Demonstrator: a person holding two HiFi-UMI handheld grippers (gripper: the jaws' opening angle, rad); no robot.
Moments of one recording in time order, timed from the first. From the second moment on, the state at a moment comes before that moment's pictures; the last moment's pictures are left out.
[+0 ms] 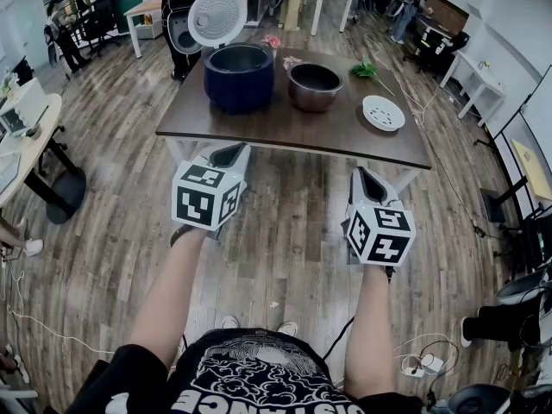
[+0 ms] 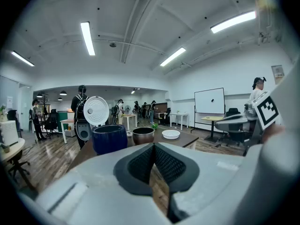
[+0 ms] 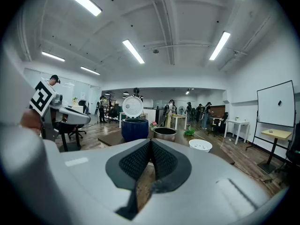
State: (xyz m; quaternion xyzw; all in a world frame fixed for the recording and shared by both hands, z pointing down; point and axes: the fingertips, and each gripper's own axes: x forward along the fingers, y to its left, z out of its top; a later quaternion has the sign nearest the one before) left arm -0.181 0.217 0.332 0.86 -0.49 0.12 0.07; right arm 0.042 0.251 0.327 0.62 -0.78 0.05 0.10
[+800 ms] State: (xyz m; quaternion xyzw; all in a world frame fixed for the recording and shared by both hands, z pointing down) left arm -0.107 0.214 0.333 0.85 -0.50 0.12 0.07; right arm 0.105 0.247 0.323 0.60 -0.80 0.05 0.08
